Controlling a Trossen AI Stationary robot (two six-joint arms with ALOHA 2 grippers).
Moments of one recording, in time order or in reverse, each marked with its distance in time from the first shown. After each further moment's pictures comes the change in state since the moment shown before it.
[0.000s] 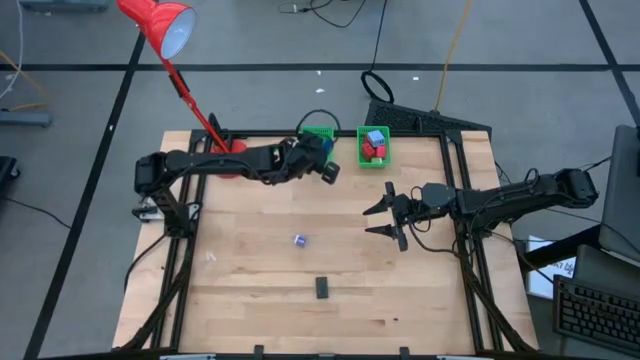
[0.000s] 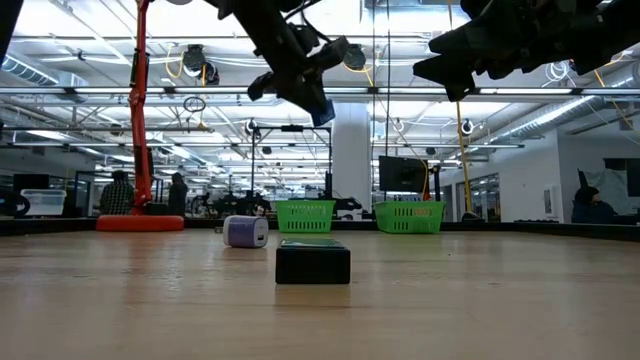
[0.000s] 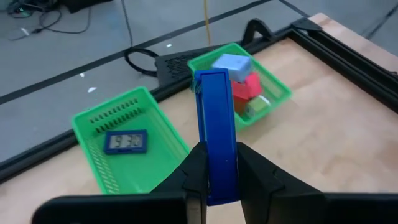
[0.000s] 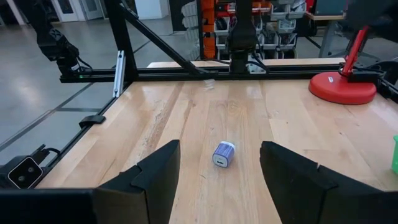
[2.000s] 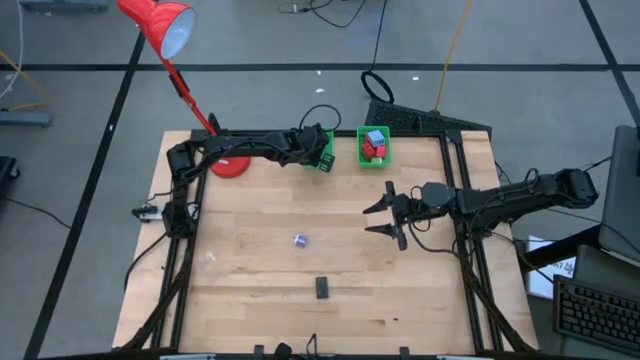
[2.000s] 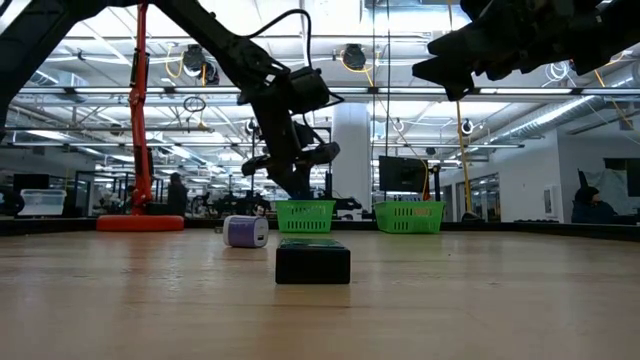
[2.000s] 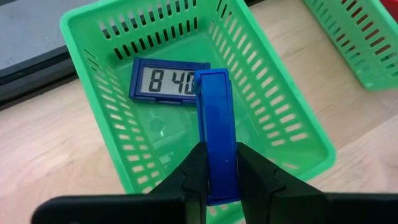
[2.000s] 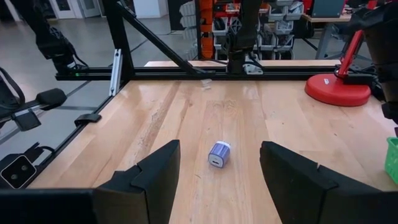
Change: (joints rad) left arm 0.249 0.273 0.000 -0.026 0.234 -0.045; right arm -0.007 0.000 0.000 -0.001 0.003 -0.019
